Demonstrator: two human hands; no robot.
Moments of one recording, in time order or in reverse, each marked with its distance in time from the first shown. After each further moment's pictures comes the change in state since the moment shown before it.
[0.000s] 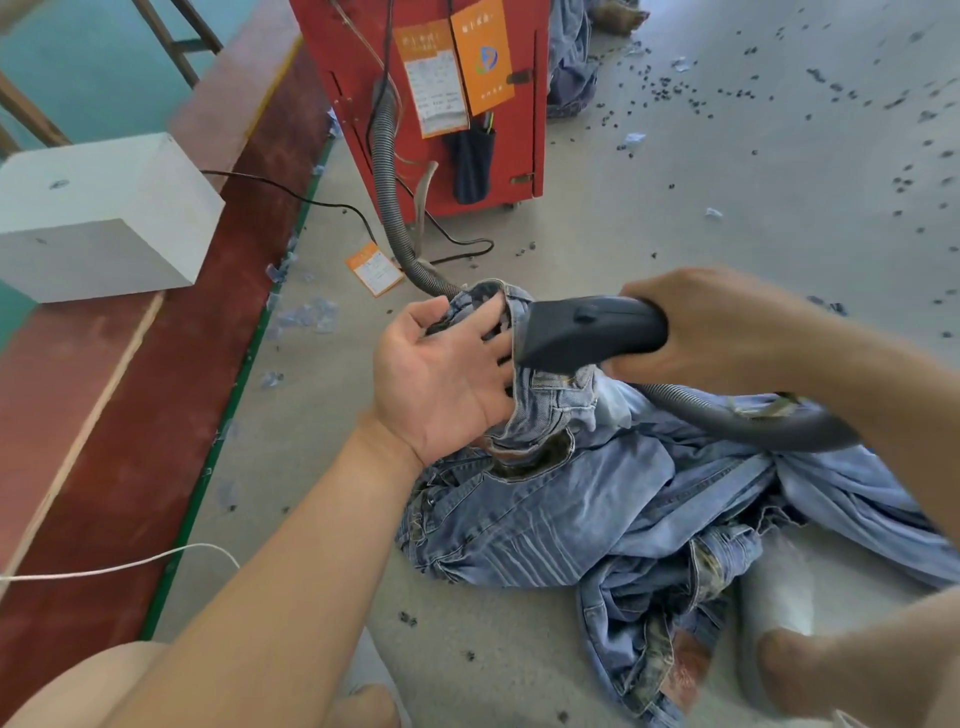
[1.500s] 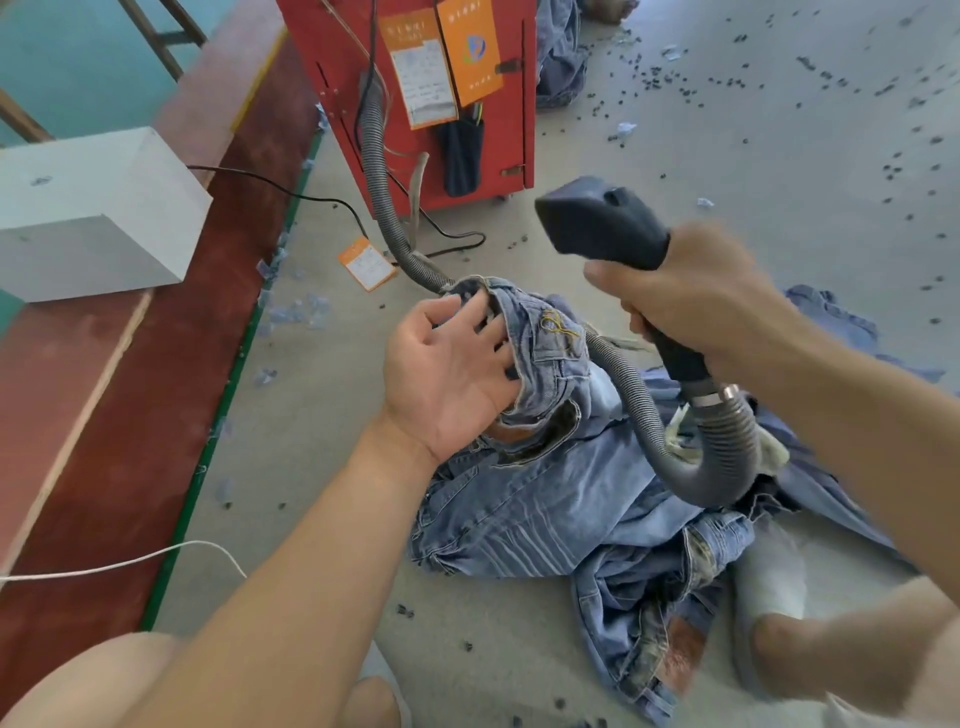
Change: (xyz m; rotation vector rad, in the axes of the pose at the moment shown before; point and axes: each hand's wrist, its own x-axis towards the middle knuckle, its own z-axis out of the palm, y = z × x) left_hand 0.005 -0.006 0.018 -0.119 0.123 0.151; right_hand 0.015 -0.008 0.016 0.580 0.357 0.364
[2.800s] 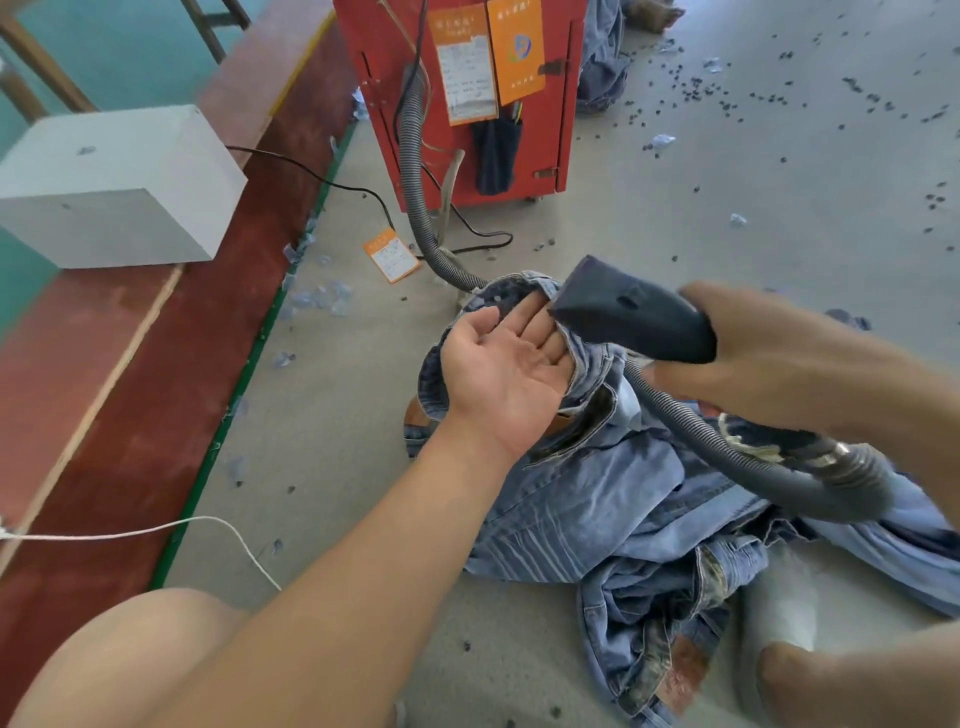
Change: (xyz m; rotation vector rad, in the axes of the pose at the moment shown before) left_hand 0.012 -0.024 0.016 -0.218 0.312 0.184; right_hand -0.027 -0.003 -0.023 -0.490 -0.358 -0.068
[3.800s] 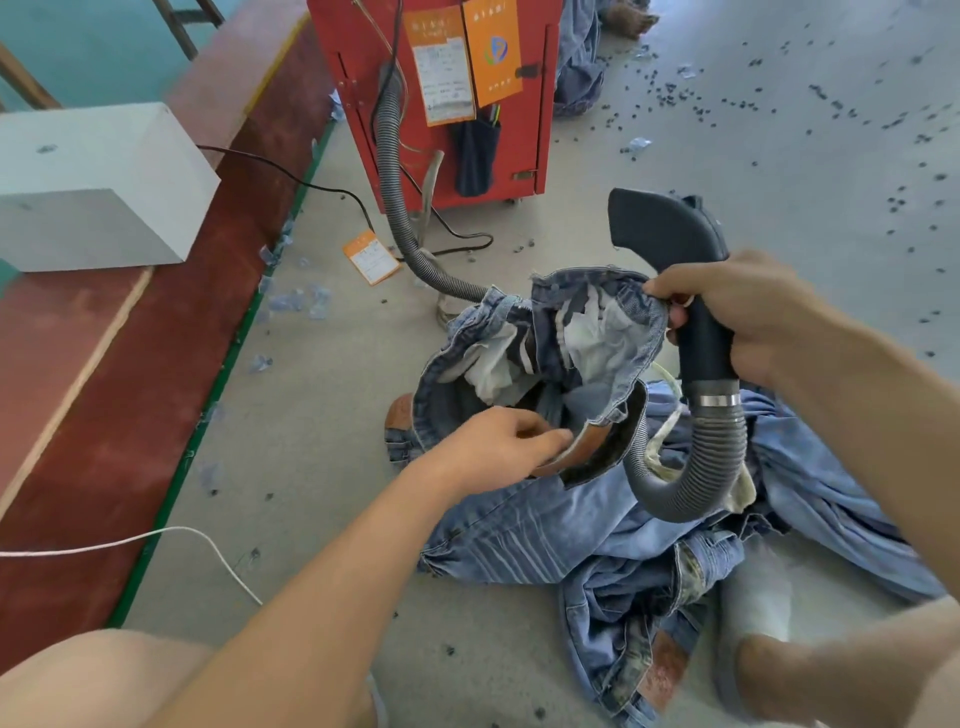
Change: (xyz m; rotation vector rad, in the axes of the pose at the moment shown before) left_hand -0.005 -0.011 -0.053 1.845 -0.052 -0.182; right_hand 0.063 0.042 0.007 1.011 0.236 0.301
